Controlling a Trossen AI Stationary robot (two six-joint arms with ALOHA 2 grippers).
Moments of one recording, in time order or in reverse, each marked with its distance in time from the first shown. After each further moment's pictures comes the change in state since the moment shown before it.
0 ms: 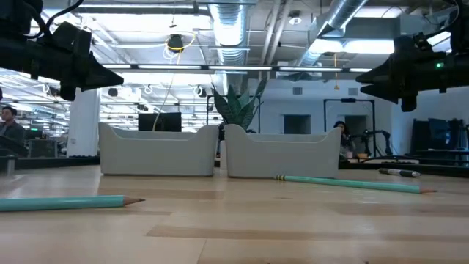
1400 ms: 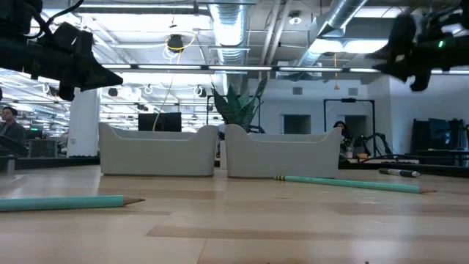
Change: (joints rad) left arm 0.000 0.000 -0.001 0.019 -0.034 -0.004; right arm 0.000 0.000 0.129 0.074 0.213 -0.008
